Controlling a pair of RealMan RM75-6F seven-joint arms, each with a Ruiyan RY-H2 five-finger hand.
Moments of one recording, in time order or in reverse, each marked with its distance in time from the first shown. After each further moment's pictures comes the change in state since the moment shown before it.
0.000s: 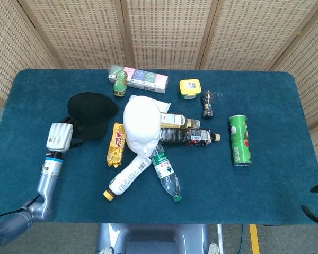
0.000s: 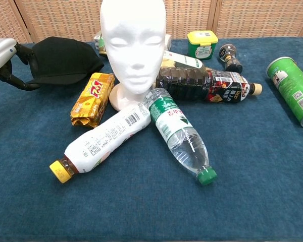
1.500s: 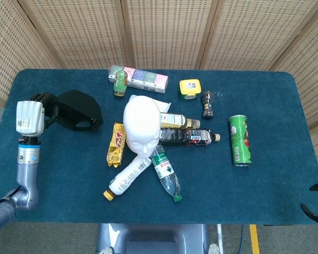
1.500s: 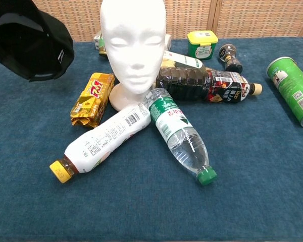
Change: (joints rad) left arm -0.021 0.219 -0.090 -0.197 -0.002 0.249 -0.014; right arm 0.003 -0.007 0.009 0.009 -0.014 0.006 0.016
